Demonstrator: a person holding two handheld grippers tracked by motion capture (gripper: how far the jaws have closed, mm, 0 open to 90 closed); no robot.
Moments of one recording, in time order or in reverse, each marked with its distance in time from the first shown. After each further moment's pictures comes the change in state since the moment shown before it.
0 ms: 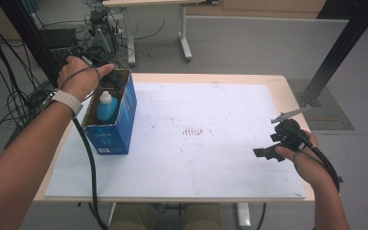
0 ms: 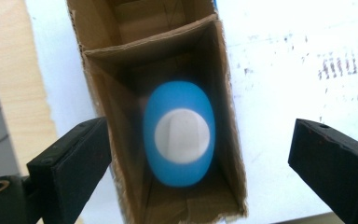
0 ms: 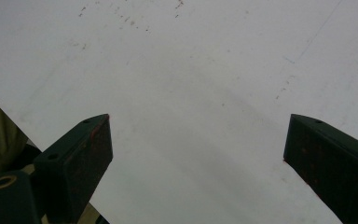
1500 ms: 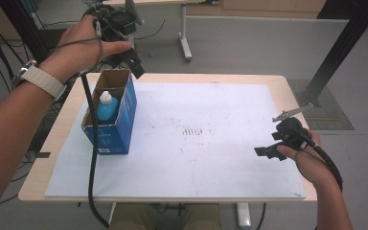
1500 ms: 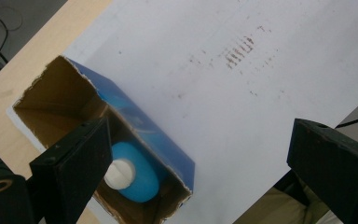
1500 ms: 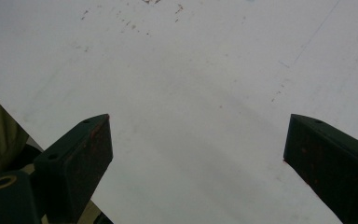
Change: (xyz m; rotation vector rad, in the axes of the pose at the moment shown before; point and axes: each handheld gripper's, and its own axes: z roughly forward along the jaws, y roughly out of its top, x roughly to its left) left arm -0.071 -0.009 -0.088 -0.111 -0.071 0.590; right arm 0.004 0.003 -0.008 -0.004 -0.010 -0.008
